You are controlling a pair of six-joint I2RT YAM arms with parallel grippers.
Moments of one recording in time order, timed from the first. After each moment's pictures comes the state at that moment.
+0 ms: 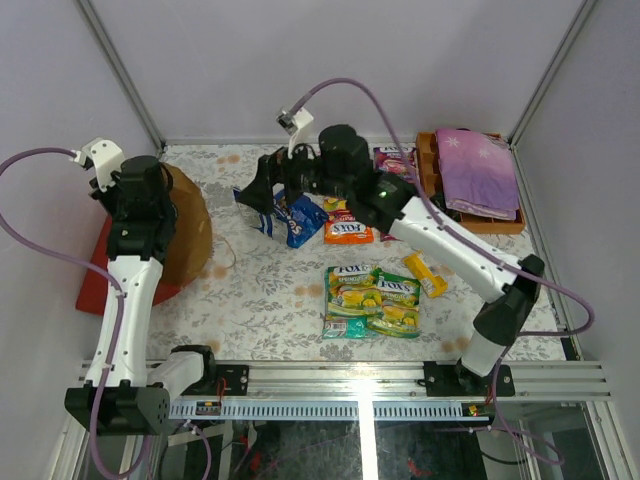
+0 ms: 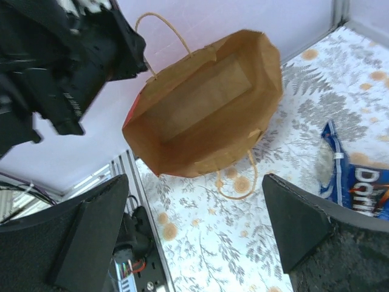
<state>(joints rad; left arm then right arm) 0.04 1.06 1.20 -0.52 -0.98 -0.22 0.91 1.71 1.89 -0.34 -0.30 0.33</state>
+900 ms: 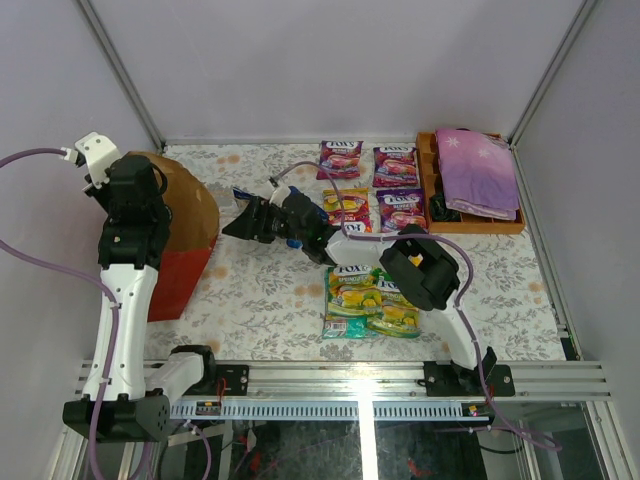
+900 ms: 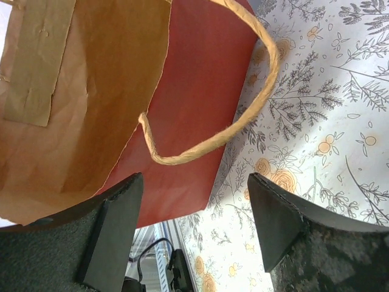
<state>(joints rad) 0.04 1.02 1.26 -0.53 -0.87 -0.21 0.91 2.21 1.52 0.57 -0.31 1.01</state>
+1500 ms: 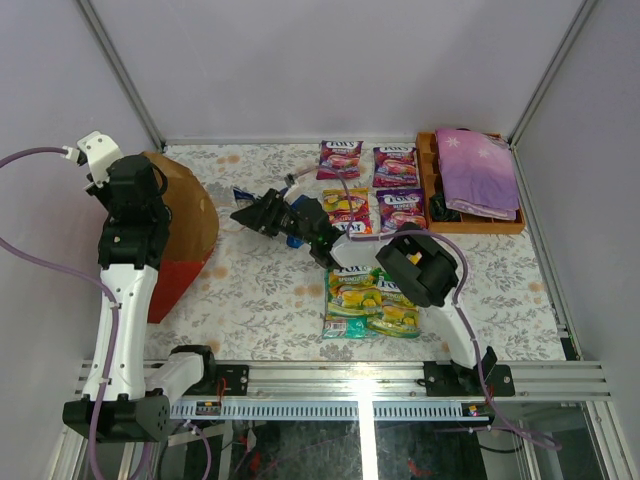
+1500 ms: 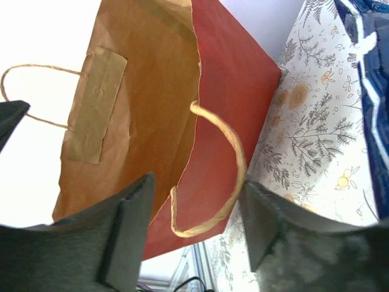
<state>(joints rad) 0.04 1.02 1.26 -0.53 -0.84 -0.20 0.89 2.24 1.42 0.86 -0.22 1.19</state>
